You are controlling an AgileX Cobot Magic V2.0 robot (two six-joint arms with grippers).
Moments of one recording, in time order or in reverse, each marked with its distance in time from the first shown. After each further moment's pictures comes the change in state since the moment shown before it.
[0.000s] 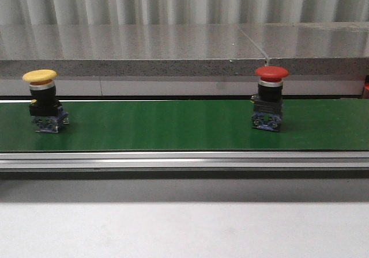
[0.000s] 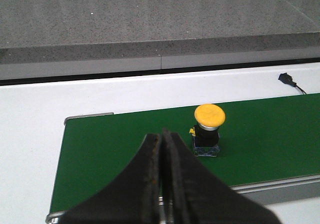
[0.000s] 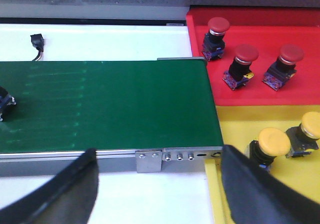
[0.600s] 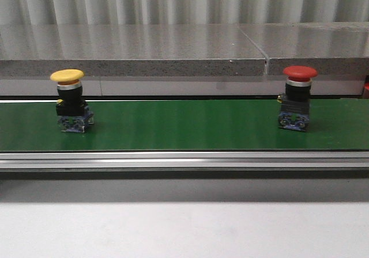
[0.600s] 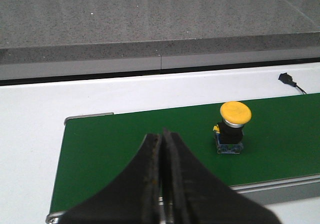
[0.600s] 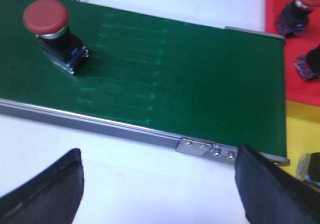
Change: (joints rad) left arm 0.000 0.000 0.000 0.000 0.000 0.000; right arm 0.146 0.343 -0.111 0.088 0.036 -0.160
